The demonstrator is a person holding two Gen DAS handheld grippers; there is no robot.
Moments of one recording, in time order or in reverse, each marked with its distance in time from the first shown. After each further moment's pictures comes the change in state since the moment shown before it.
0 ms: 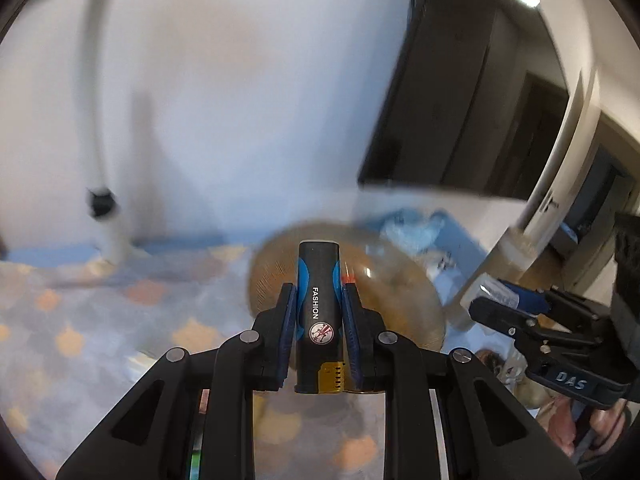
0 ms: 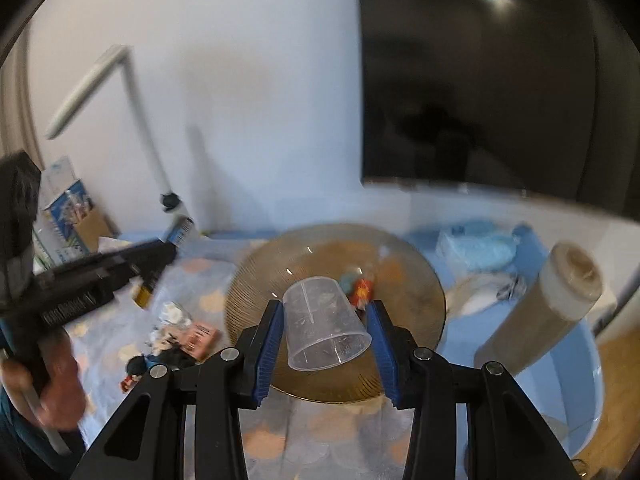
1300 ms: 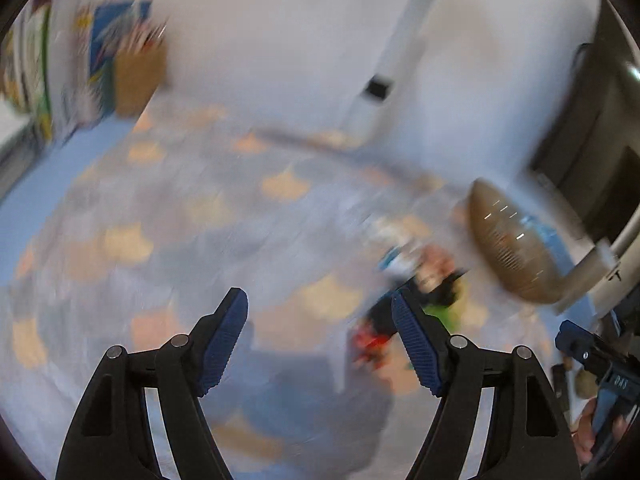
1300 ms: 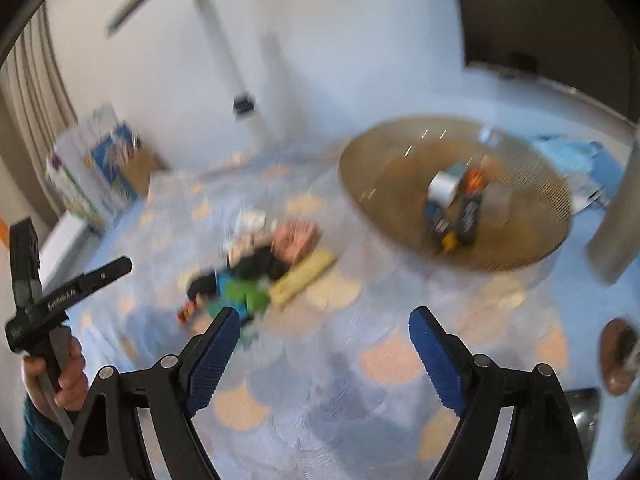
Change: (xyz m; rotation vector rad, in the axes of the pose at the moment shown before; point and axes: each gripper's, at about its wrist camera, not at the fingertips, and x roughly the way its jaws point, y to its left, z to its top) left arm -0.109 0.191 -0.158 -0.358 0.019 0.292; right arm 0.034 0.103 -0.107 -0.002 0.124 0.178
